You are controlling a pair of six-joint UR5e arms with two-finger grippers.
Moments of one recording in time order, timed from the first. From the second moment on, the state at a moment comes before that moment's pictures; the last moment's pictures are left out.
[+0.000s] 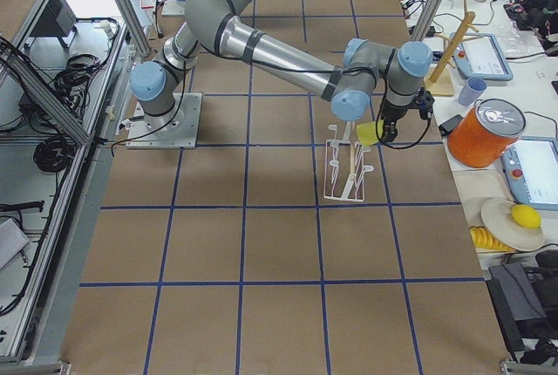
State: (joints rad) left arm -1.48 -1.55 -1.53 -1.57 1.57 0.03; right arm 1.15 -0.91 1.06 -1.78 -1.53 -0.31
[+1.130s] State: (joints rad) left arm -1.48 -1.55 -1.52 -1.57 1.57 0.03; right arm 1.38 -1.07 0.90 -1.77 -1.23 -0.23
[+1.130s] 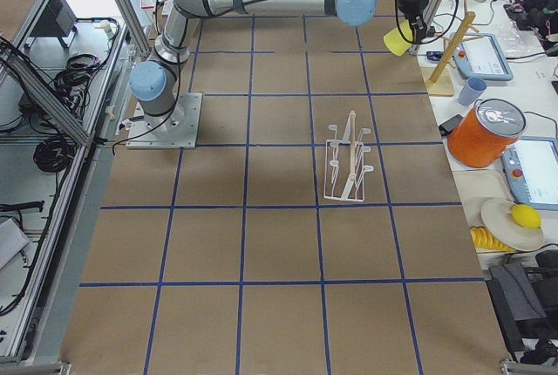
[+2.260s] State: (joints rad) left arm -1.16 -1.53 -1.59 -1.56 0.70 0.12; right arm 1.61 -1.17 1.02 -1.82 -0.90 0.35
